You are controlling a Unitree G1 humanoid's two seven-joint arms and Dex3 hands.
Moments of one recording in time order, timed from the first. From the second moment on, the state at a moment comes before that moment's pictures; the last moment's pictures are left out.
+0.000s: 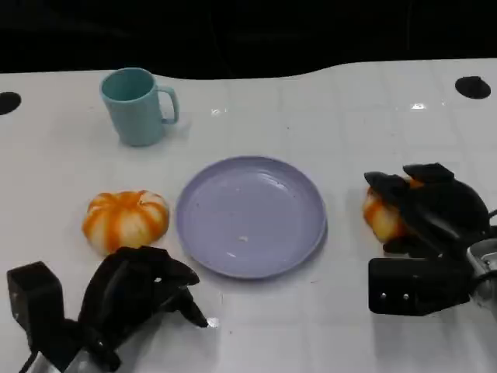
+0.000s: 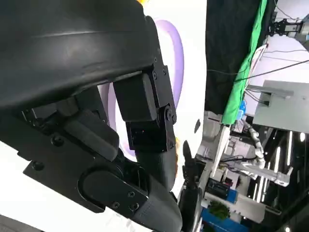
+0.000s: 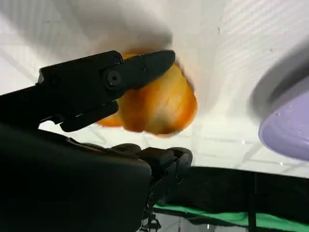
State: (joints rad) left arm -0.28 -0.02 0.19 0.85 -0.34 -0.37 -0.73; right arm -0.66 -0.29 0.50 1.03 -0.87 -0.25 -0.37
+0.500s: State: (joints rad) left arm -0.28 -0.02 0.19 0.83 -0.34 -0.37 -0.73; right arm -0.71 -0.26 0.52 1.18 -0.81 -0.38 -0.55
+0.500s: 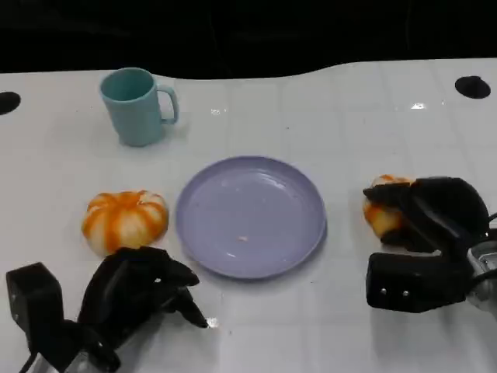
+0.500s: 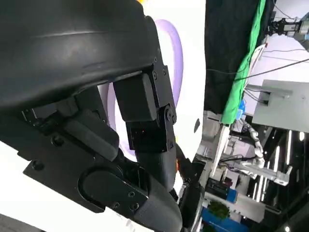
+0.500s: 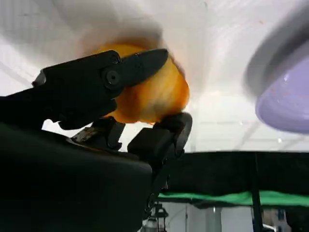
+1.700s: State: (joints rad) left arm -0.25 -0.02 0.19 0.81 -0.32 -0.36 -0.72; right arm -0.74 -0.17 0.45 0.96 -0.65 -0.67 -0.58
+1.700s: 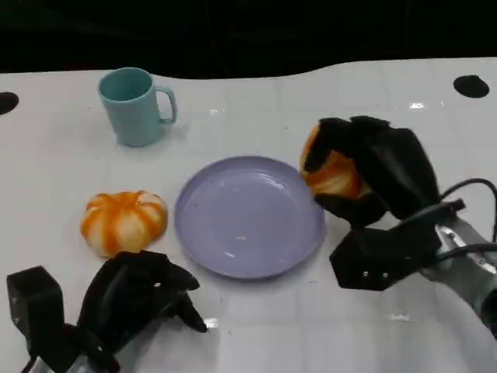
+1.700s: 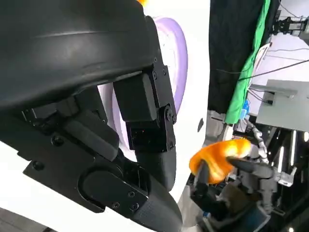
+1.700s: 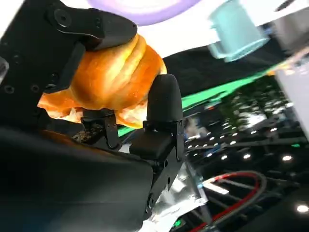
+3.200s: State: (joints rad) left arm -0.25 -0.02 0.19 0.81 -0.32 -0.36 -0.72; right arm -0.82 -0.07 0.49 0.94 -0.63 -0.48 -0.03
